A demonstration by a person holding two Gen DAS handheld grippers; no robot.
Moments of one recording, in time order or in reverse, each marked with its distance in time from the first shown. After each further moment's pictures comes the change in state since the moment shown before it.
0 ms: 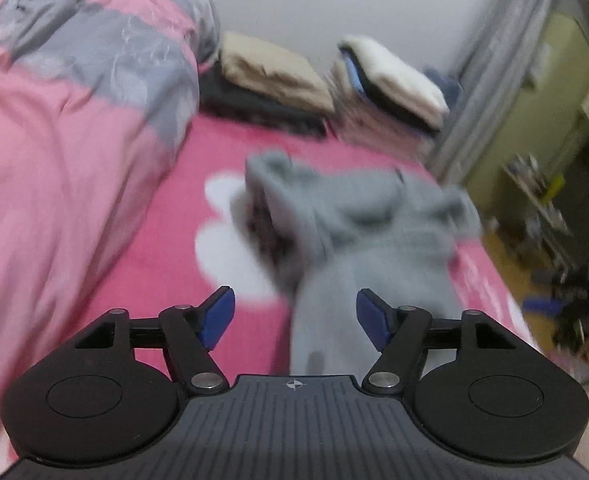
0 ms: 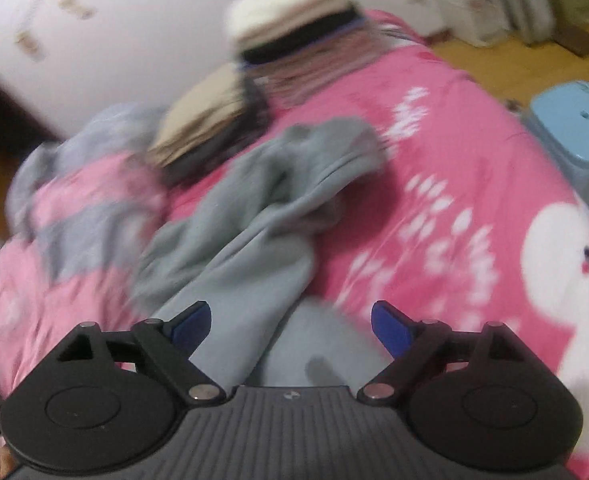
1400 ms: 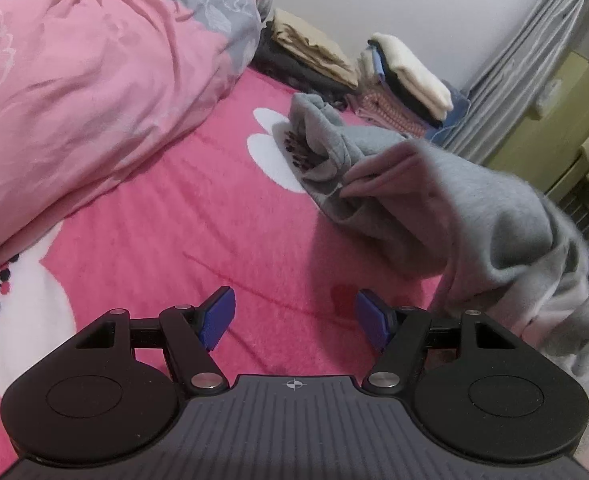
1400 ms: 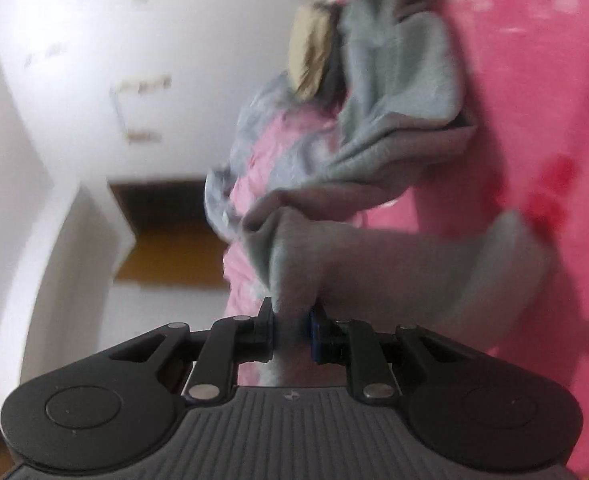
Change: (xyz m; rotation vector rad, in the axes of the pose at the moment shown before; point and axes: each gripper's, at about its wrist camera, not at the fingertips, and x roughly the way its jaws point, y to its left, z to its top) left arm -0.055 0.035 -0.078 -0.193 -0.006 -0.032; right arm -0.035 0.000 -0.153 0.667 0.058 0.613
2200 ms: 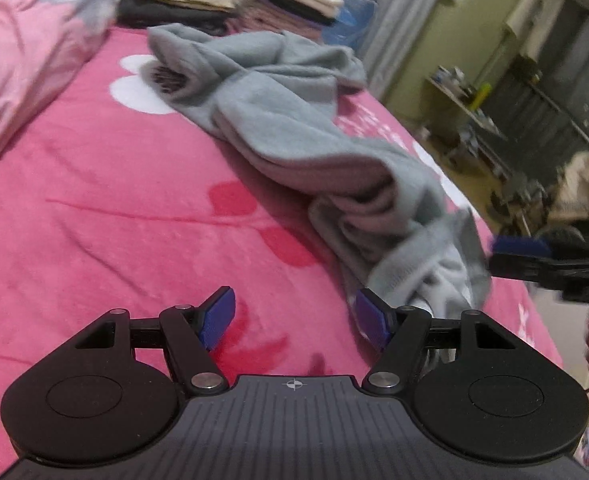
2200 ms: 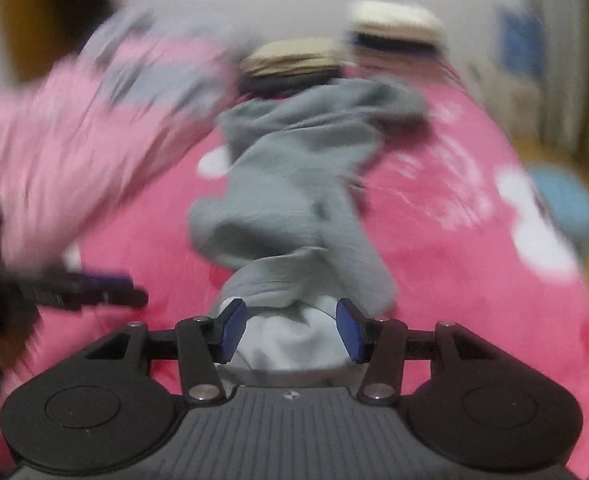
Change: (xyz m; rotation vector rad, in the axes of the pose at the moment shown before) left arm 0.023 -0.076 -0.060 0.332 0.184 -0.134; right arm 0.030 0.066 -0.112 -1.186 0.001 -0.863
